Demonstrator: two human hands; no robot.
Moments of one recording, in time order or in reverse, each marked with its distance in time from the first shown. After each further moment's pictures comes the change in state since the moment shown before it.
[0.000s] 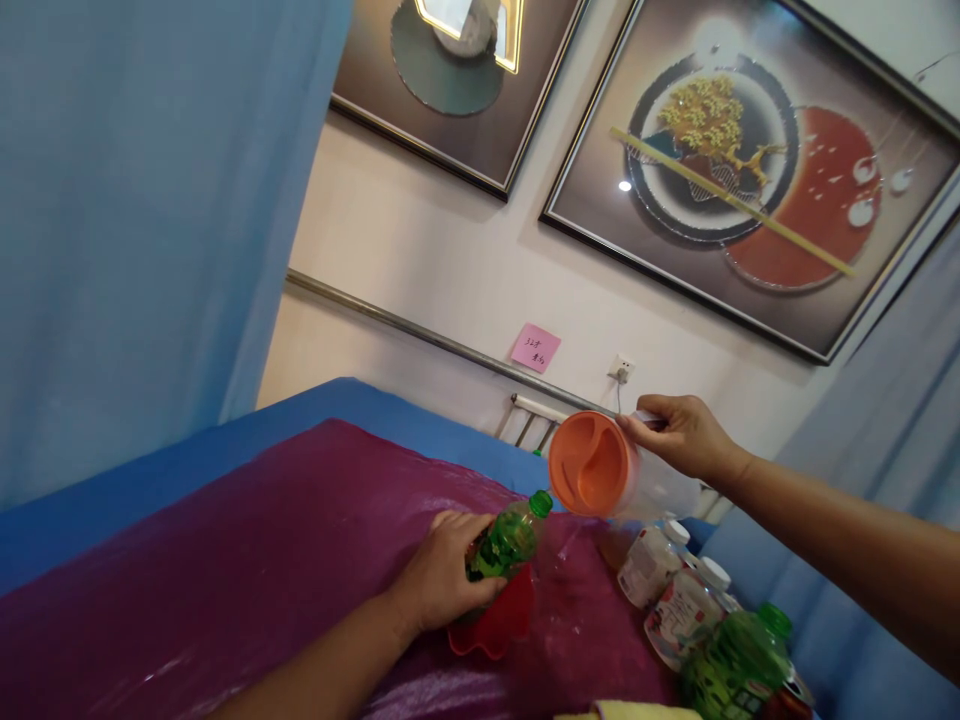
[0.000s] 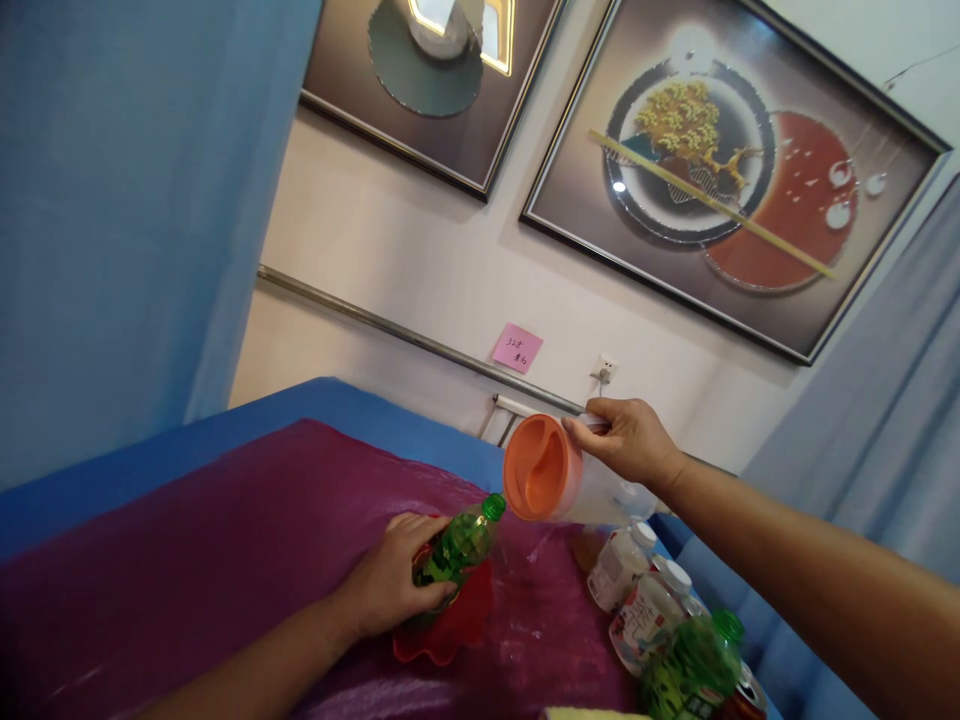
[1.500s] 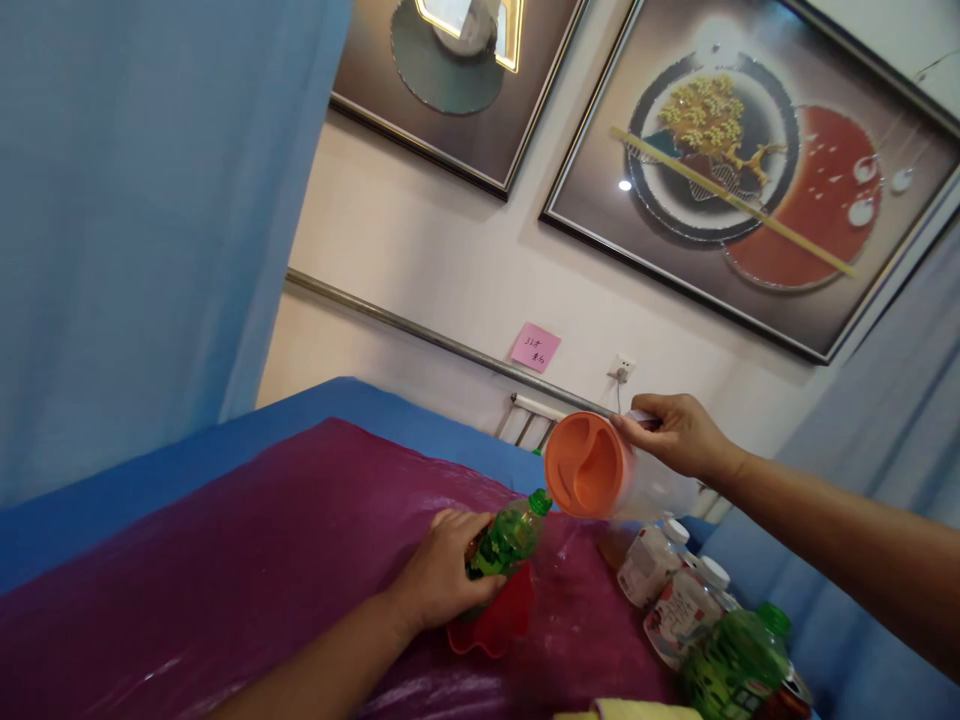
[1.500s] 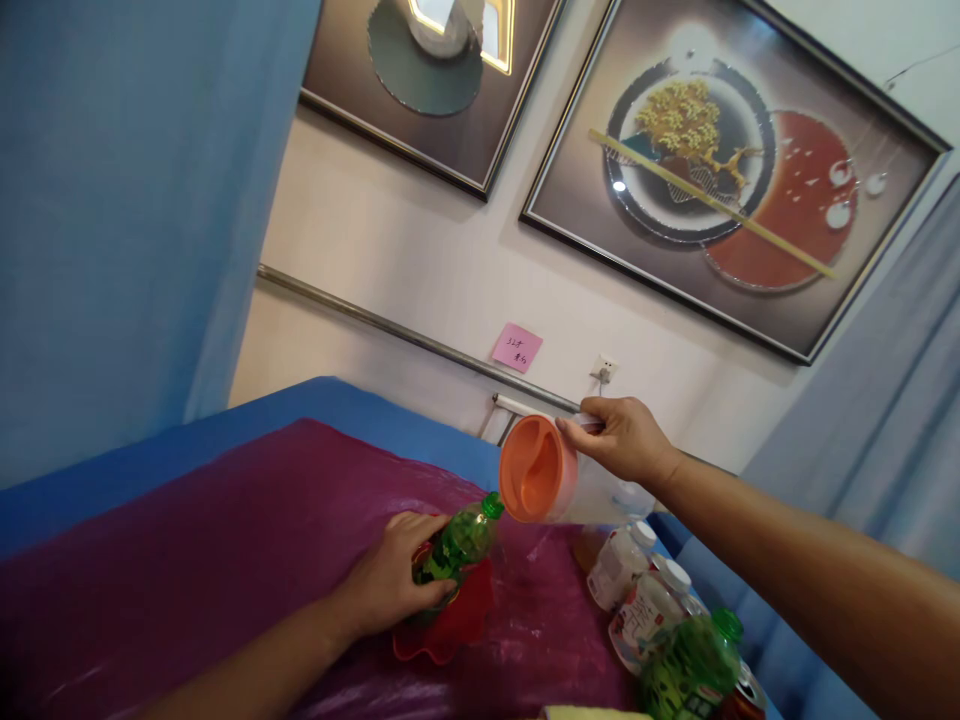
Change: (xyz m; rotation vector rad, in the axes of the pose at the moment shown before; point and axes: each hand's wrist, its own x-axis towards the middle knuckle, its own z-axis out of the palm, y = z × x) left_hand 0.002 -0.003 0.002 -0.004 0.007 0.003; right_hand 0.003 -0.002 0.002 0.002 -0.049 -0.004
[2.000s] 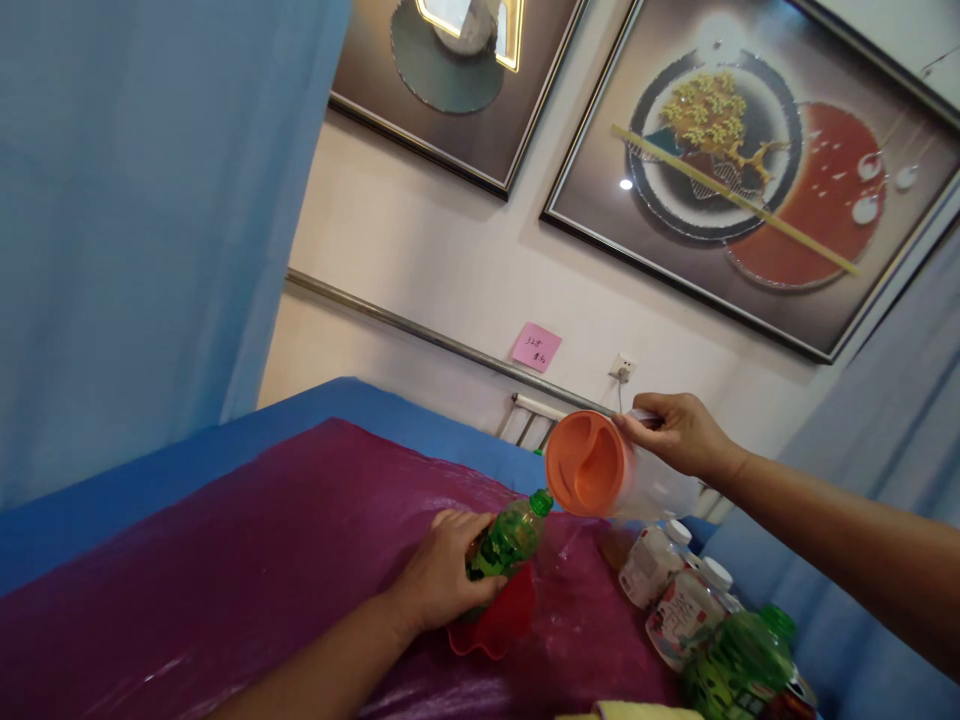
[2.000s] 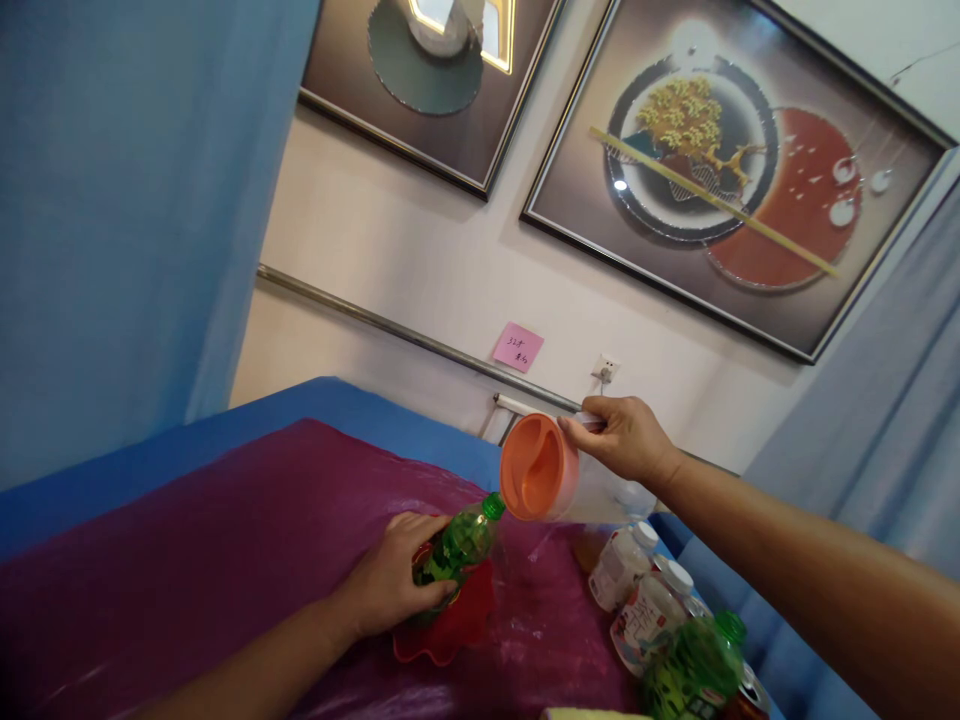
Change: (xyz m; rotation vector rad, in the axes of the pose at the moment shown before) left_hand 0.000 -0.001 0.001 0.003 0.001 0.010; right_hand 0.001 0.002 0.001 -0.008 0.019 -0.001
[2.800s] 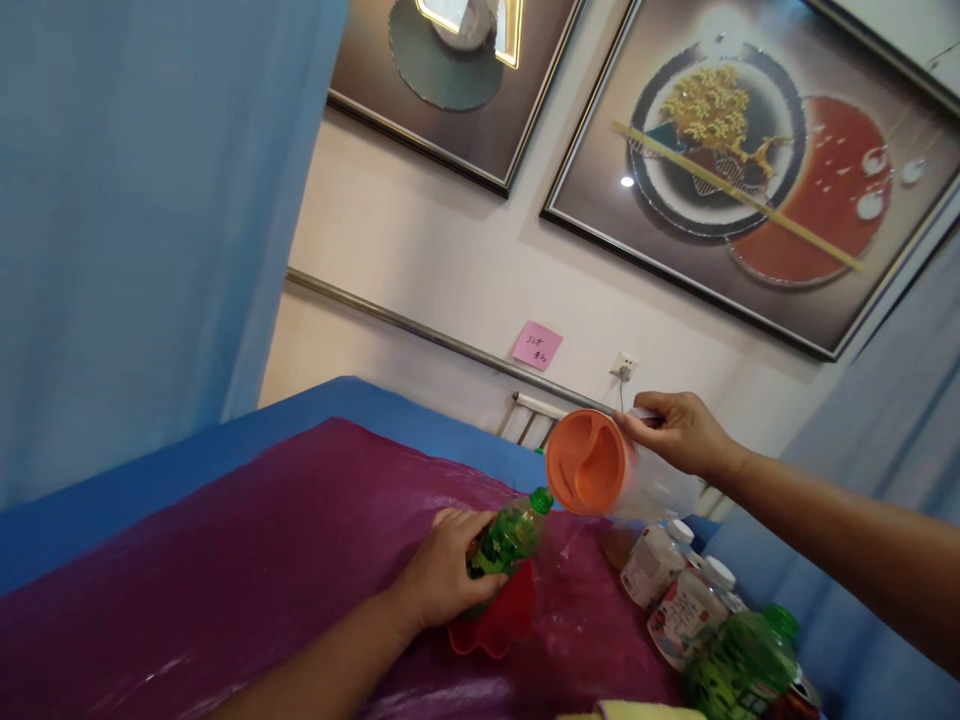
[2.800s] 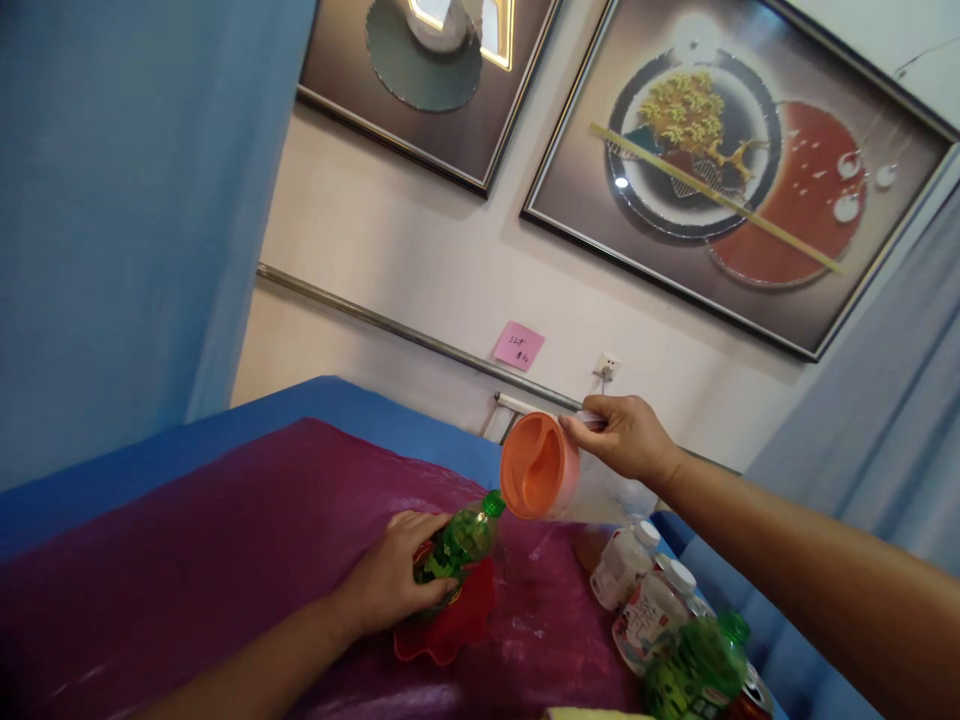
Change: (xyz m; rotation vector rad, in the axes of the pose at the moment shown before) left_hand 0.000 0.001 -0.001 -0.019 0.004 -0.016; right_hand 0.000 0.004 0.002 0.012 -0.004 0.005
